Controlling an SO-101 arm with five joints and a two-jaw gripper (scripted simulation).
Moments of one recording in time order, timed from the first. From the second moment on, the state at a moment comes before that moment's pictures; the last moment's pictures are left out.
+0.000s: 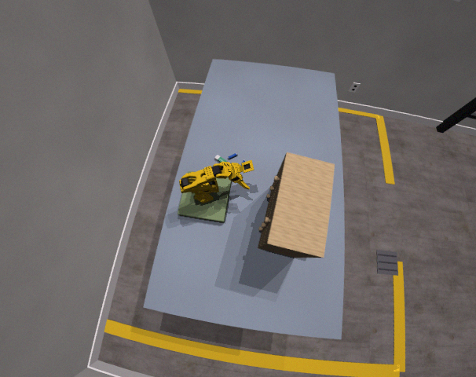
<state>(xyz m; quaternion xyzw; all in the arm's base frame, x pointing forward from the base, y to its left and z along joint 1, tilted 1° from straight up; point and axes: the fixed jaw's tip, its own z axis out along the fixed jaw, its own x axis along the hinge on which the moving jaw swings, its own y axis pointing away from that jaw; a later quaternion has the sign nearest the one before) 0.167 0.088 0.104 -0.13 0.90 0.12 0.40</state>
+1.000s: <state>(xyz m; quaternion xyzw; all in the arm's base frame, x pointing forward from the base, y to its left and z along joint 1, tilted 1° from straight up) 0.150 -0.023 0.093 0.09 0.96 -0.03 0.26</state>
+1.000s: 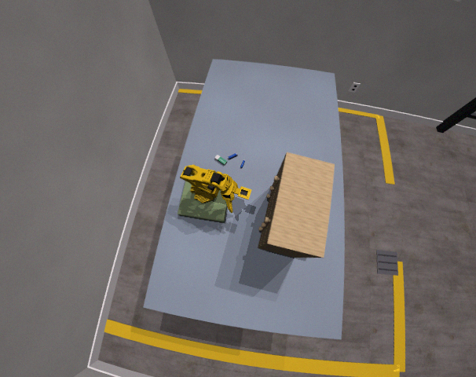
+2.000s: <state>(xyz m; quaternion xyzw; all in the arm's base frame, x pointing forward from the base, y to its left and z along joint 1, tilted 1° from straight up) 0.153 -0.032 0.096 0.06 0.96 -0.05 0.28</state>
